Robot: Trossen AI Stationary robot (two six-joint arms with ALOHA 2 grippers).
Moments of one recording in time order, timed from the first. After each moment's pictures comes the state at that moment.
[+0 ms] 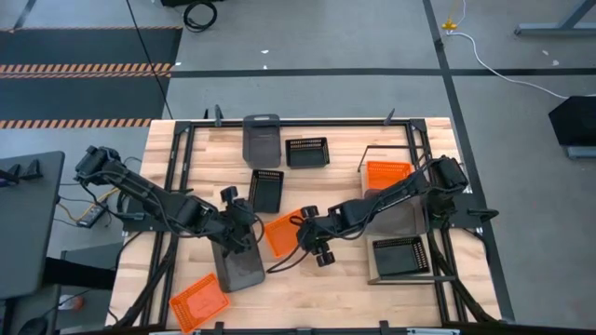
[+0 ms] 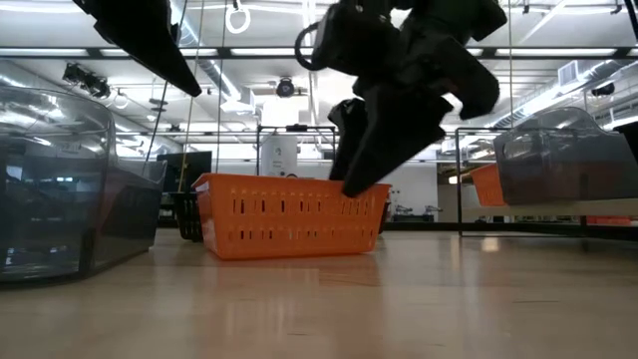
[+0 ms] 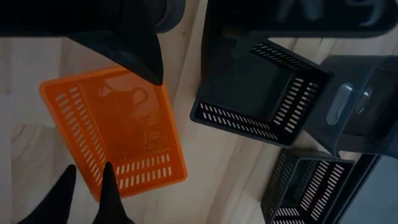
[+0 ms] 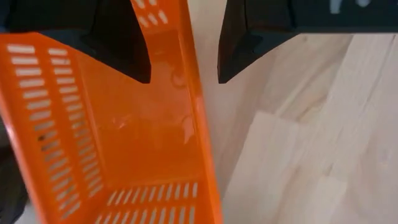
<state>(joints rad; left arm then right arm) -0.47 1.30 0.96 -0.68 -0.61 -0.51 0.27 1.90 1.24 -0.32 0.05 -0.06</state>
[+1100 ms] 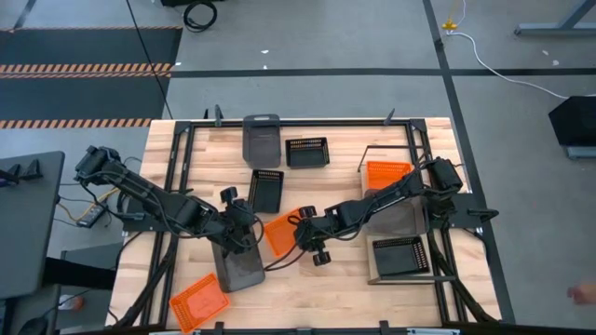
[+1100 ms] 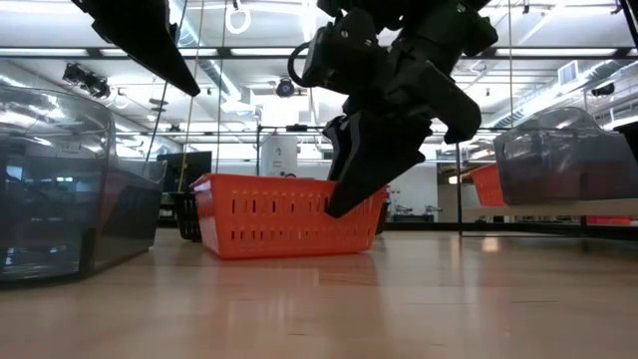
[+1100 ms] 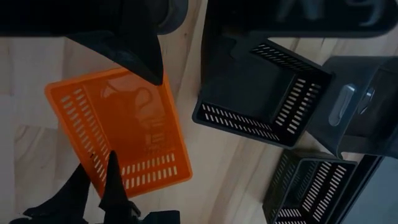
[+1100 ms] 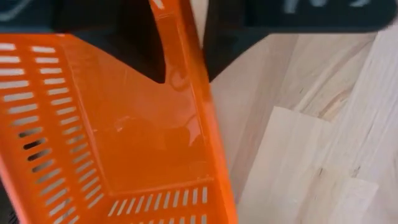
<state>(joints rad) -0.47 1.30 0.96 -0.68 -0.61 -0.52 0.25 1.95 1.24 -0.28 0.06 -0.05</state>
